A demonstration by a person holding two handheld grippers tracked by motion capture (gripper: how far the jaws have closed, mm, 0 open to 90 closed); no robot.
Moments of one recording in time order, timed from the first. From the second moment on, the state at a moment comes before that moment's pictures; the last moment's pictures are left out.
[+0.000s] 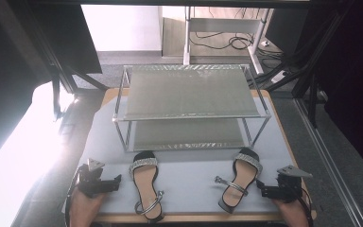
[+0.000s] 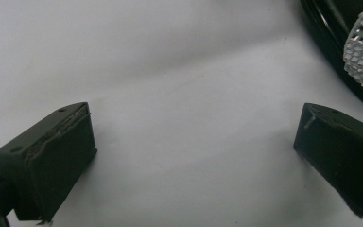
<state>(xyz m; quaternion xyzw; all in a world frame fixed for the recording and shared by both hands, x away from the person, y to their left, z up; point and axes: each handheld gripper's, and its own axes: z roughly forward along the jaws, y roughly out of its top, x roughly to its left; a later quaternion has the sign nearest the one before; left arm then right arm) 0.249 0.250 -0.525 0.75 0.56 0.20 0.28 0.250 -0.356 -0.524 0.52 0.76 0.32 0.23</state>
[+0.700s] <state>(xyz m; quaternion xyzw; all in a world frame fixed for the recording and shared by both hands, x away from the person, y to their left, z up) 0.249 0.250 -0.525 0.75 0.56 0.20 0.28 0.250 -0.356 -0.525 0.52 0.76 0.32 0.23</state>
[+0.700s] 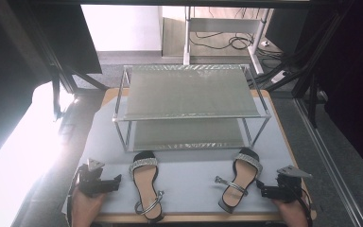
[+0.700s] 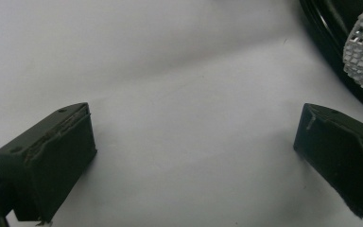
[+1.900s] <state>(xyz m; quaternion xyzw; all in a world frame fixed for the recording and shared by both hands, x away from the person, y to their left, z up) 0.278 0.213 -0.519 0.78 0.52 0.20 0.29 0.248 -0.355 -0.525 0.52 0.75 0.33 0.23</state>
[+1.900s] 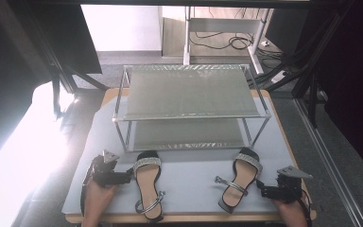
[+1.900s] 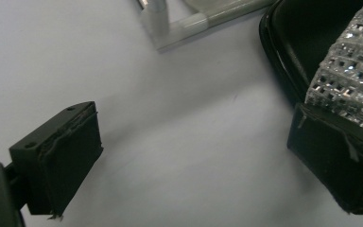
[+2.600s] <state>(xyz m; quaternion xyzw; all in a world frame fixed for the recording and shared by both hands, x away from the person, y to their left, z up) 0.307 0.153 -0.517 0.80 0.49 0.17 0.31 0.248 -0.355 -0.525 0.52 0.75 0.33 0.23</state>
